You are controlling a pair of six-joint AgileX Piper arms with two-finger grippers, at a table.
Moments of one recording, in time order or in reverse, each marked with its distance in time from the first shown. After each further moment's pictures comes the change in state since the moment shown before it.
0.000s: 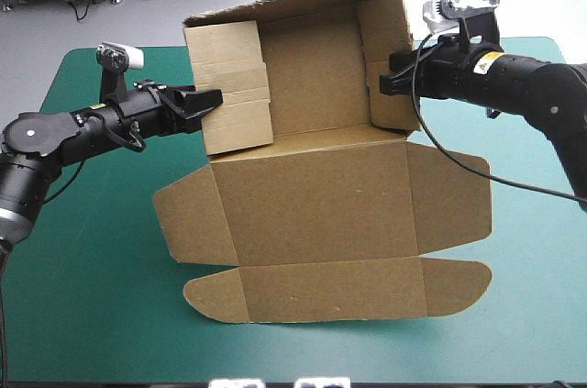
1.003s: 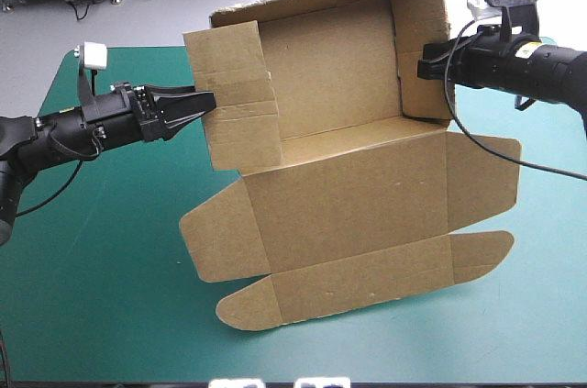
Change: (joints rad) left arm 0.157 -0.023 0.001 -0.282 0.384 0.045; right arm -0.224 0.023 0.000 0.188 0.058 -0.155
